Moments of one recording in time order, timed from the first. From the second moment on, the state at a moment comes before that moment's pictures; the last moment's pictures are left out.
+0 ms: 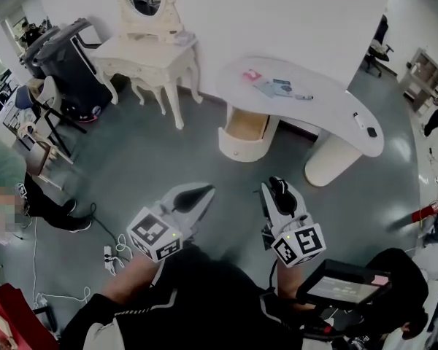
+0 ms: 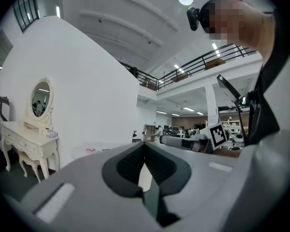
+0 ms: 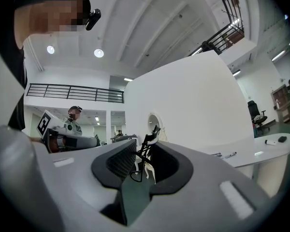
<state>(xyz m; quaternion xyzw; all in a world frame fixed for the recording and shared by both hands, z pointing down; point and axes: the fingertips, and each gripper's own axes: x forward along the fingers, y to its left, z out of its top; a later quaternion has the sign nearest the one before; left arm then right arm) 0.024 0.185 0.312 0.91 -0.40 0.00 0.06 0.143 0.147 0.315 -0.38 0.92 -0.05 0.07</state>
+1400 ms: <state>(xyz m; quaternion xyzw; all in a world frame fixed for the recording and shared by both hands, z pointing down) -0.091 -0.009 0.313 0.93 -0.37 -0.05 0.08 0.048 -0.016 0.308 -0.44 0.90 -0.06 0.02</state>
